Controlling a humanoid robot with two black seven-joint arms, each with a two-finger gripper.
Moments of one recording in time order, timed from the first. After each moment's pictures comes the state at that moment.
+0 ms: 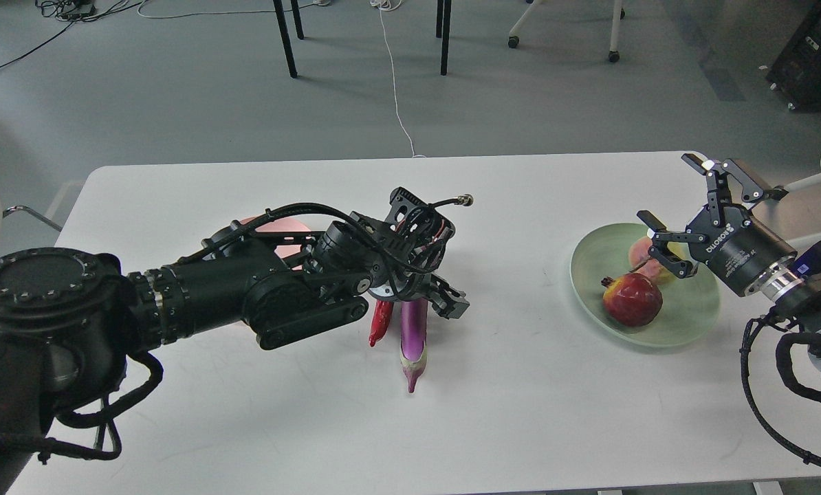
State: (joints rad) left arm -1.13 -0.03 -0.02 -0.91 1.61 -0.48 0.15; right arm 0.59 -0.77 0.36 1.04 0.04 0.49 0.49
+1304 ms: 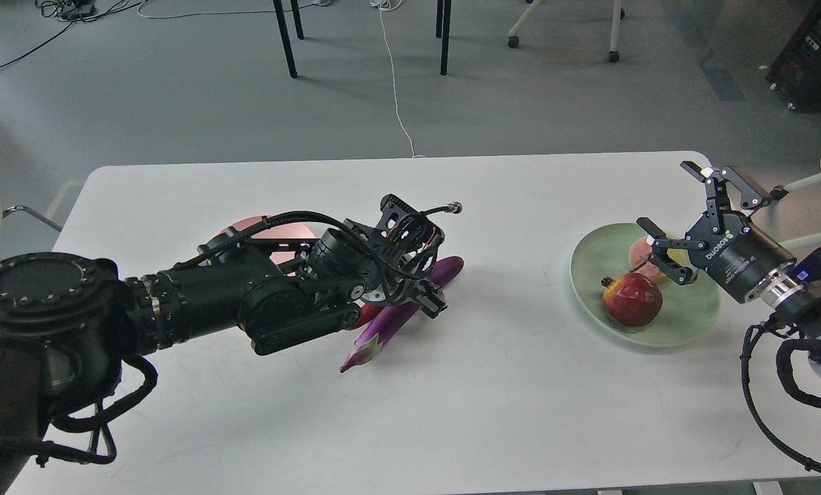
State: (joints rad) left arm -1.12 -0.02 -0.01 -0.91 1.60 -0.49 0.21; right arm 0.58 -0.77 0.36 1.05 0.04 0.49 0.49
